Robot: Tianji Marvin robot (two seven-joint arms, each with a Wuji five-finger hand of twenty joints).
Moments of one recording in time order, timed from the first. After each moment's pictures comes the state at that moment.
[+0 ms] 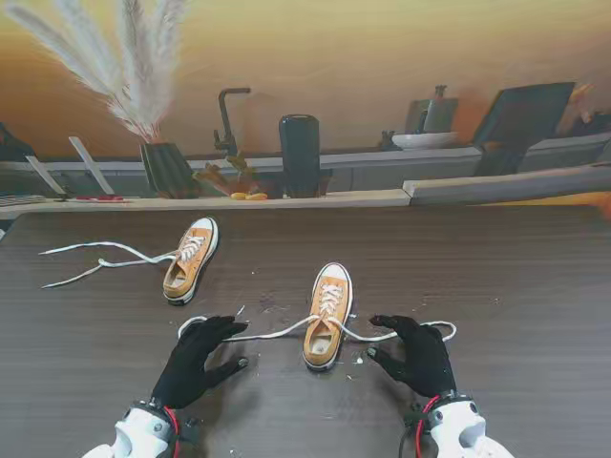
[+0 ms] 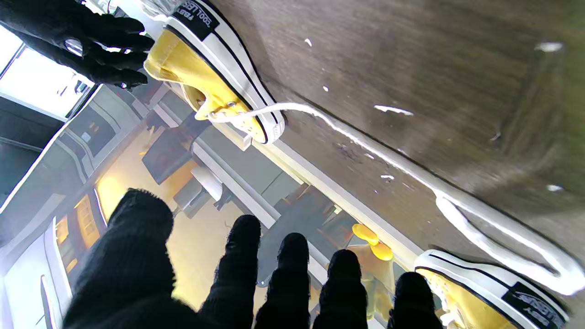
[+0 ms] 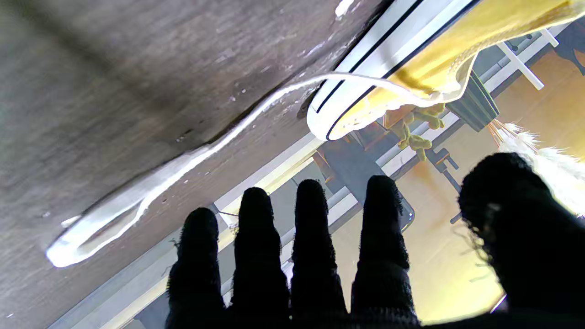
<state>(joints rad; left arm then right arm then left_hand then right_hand) 1.97 -1.15 -1.33 -1.61 0.65 -0.41 0.38 -1.92 -1.18 1.21 -1.55 -0.68 -0.18 -0.54 0.71 -0.13 0.02 0.11 0.47 0.02 0.22 0.29 0.43 0.08 0.10 0.31 0.29 0.12 0.07 0.32 0.03 0.25 0.14 0.50 0.28 -0.46 0.89 -0.13 0.48 -0.15 0.49 0.28 0.51 0.06 0.52 0.30 0.56 0.15 0.13 0.22 0.09 0.25 0.68 0.28</state>
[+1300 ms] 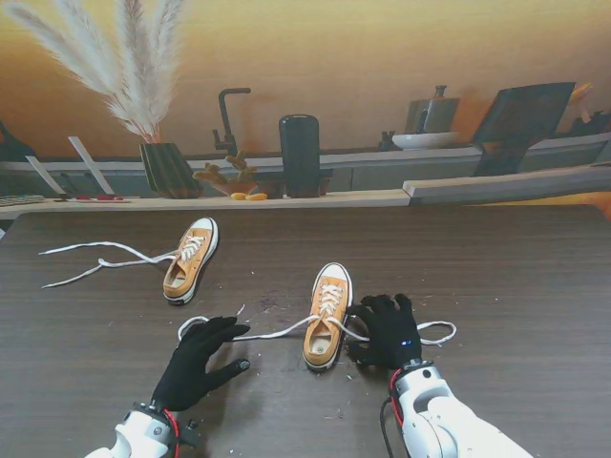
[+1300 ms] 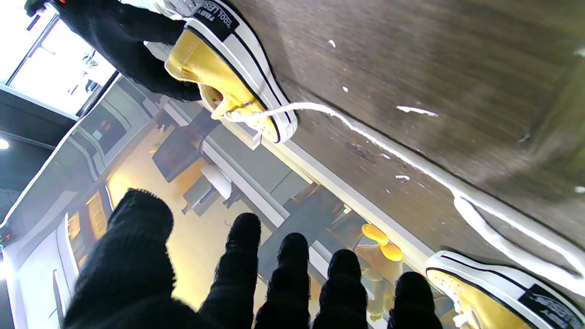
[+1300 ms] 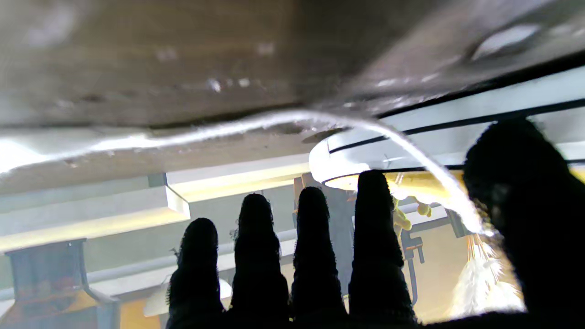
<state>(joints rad) 1.99 -1.15 -1.34 -1.64 0.65 -0.43 0.38 -1.60 -1.13 0.90 -1.34 -0.95 0.12 -0.60 0.71 -0.13 0.02 0.11 0.49 0.02 0.23 0.29 0.43 0.08 0.10 0.31 0.29 0.12 0.07 0.32 0.03 0.25 0.14 0.49 0.31 -0.67 0.99 -0.13 0.52 -0.08 0.51 0.38 0.44 0.04 0.56 0.30 0.51 0.15 0.13 0.22 0.02 0.25 0.66 0.25</state>
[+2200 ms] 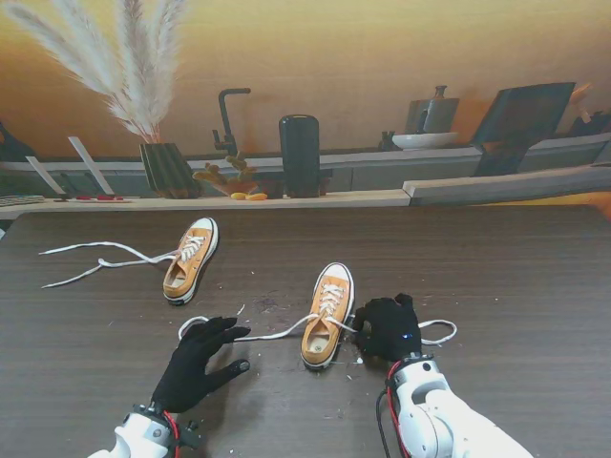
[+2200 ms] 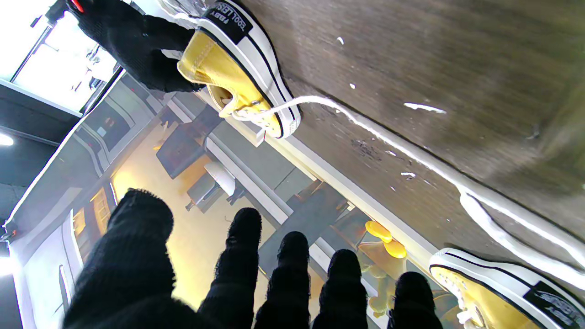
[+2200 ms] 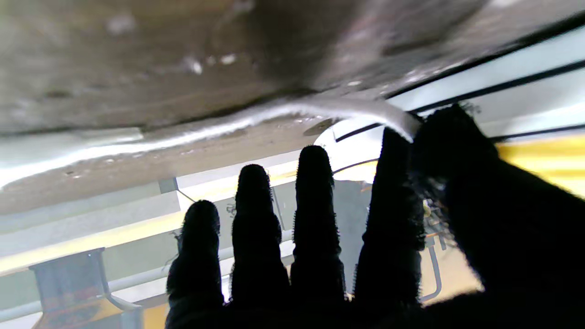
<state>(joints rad) 2.00 -1.15 -1.34 -1.64 0.66 -0.44 0.39 -1.58 -1.16 0.93 -1.32 -0.89 0.09 -0.62 0.71 -0.13 0.02 0.11 0.52 0.02 0.25 0.29 0.44 0.08 0.10 0.31 0.29 0.12 0.07 0.32 0.03 0.25 0.14 0.49 0.48 -0.72 1.15 -0.31 0.92 -0.26 0.97 0.41 0.80 0.03 0.59 0.31 0.71 0.16 0.22 0.22 0.12 0.26 0.81 0.18</state>
